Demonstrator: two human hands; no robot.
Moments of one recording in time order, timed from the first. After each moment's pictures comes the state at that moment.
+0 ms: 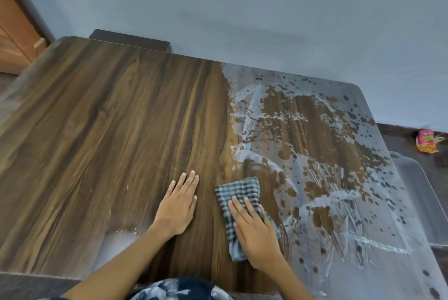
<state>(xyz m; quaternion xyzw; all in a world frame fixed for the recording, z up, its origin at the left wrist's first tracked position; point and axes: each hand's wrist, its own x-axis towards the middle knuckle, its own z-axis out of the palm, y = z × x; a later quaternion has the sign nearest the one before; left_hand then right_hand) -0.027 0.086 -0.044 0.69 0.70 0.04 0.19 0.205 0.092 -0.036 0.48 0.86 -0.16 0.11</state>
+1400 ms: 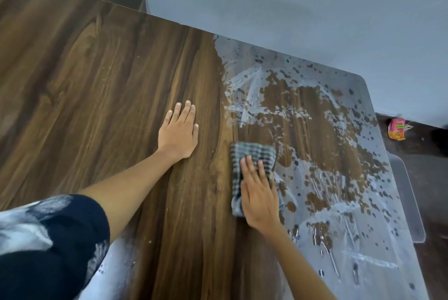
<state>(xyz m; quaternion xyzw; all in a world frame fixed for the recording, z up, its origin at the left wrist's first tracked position) -0.056 0.287 -0.049 0.66 0.73 0.08 0.16 0.183 0.208 -0.040 0.60 0.79 -0.14 0.03</state>
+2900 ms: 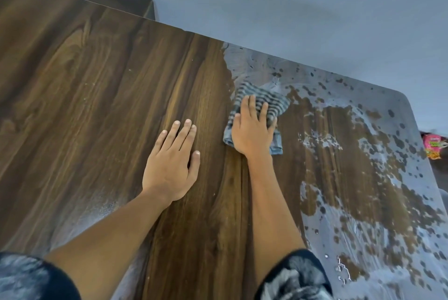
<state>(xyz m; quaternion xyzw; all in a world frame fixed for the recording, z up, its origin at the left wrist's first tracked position) -0.057 0.300 -0.064 0.66 0.74 0.13 0.08 0.083 0.426 -0.042 0.64 0.75 -0.14 0.02</state>
